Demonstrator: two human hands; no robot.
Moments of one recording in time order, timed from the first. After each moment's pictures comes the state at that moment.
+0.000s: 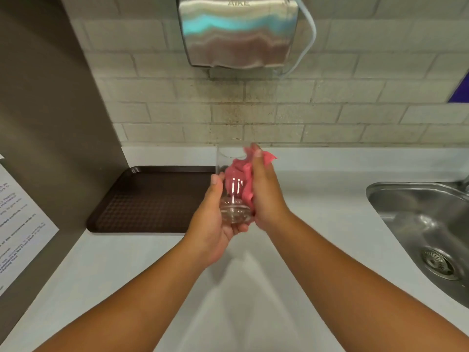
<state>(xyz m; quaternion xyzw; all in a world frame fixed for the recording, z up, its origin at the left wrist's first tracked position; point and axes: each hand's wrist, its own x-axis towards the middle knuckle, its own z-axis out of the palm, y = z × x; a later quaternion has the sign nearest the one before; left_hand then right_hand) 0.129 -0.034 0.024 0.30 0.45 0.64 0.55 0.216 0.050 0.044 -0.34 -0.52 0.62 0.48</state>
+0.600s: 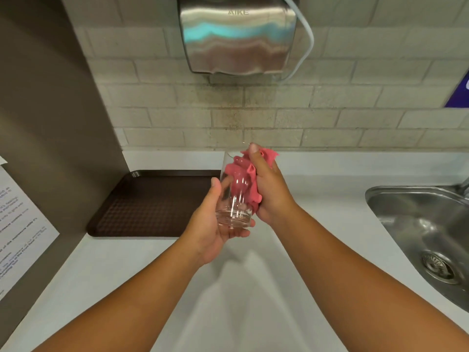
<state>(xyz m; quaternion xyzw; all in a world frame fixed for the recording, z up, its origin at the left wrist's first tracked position) 0.120 -0.031 0.023 0.34 0.45 0.62 0.54 0.221 0.067 0.056 -0.27 -0.41 0.74 0.45</state>
